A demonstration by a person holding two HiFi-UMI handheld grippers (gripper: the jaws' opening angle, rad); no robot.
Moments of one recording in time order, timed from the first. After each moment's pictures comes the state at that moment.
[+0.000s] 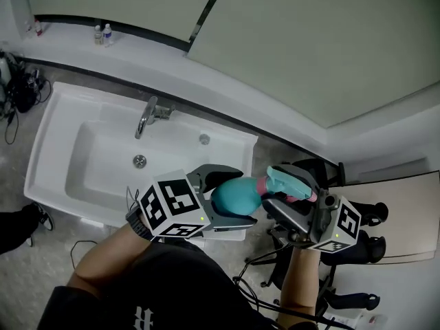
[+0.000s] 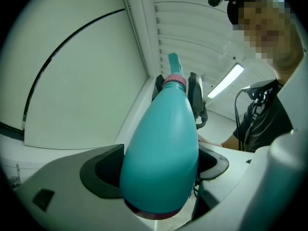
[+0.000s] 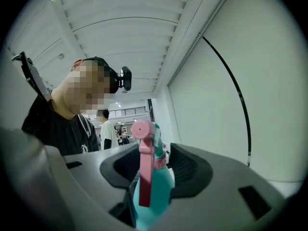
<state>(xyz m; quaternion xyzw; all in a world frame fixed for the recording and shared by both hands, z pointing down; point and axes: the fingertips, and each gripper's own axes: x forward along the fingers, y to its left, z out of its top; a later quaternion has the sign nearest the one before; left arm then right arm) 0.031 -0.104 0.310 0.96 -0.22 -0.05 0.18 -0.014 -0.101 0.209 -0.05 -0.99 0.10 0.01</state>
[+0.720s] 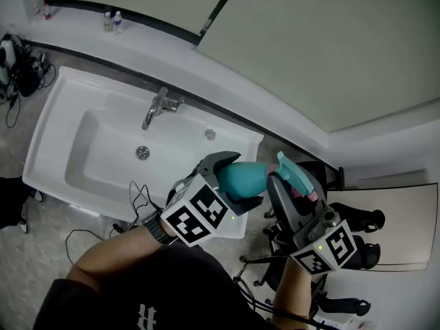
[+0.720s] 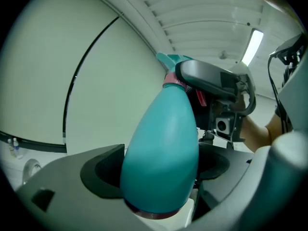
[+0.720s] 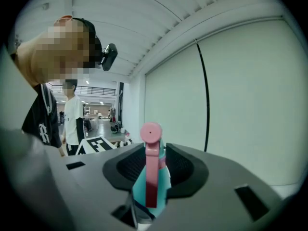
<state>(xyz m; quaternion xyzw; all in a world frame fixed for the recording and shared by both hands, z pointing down) 0.014 -0.139 0.333 0.90 -0.40 0.04 0.15 -0.014 -0.128 0.228 0.18 -0.98 0.03 0.09</state>
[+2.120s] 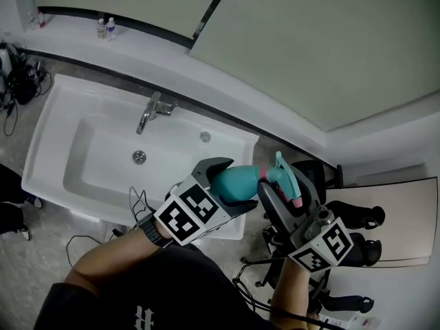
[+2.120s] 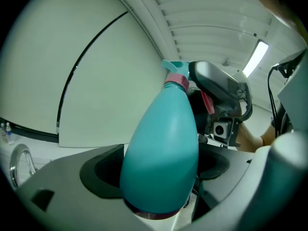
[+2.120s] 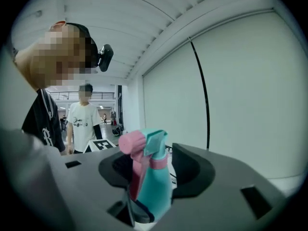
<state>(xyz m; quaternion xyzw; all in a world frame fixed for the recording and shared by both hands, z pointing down) 0.024 -0.135 0.337 0.91 -0.37 0.02 0.19 -0.003 -0.129 0.232 0.18 -0.98 0.06 0.08</state>
